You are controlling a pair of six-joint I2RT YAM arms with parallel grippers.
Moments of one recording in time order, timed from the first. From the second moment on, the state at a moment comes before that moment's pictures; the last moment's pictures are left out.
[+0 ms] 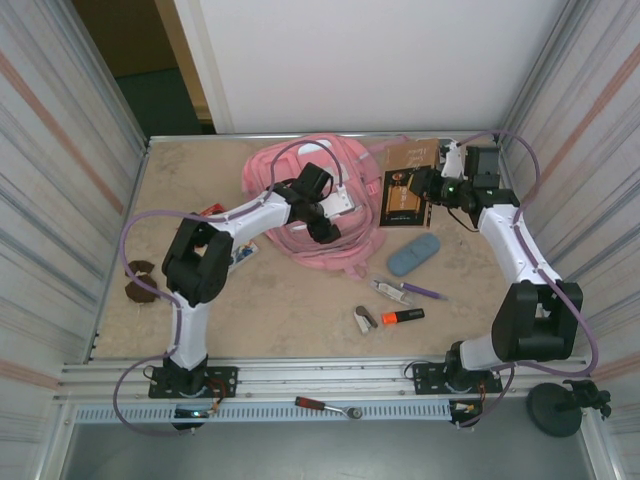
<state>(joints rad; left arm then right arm) -0.64 2.03 1.56 -0.52 0.16 0.58 0.01 1.43 1.16 -0.42 -0.58 0.38</state>
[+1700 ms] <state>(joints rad) -0.34 1.84 1.52 -0.21 0.77 -0.05 0.36 1.63 0.92 0.24 -0.45 1.19</state>
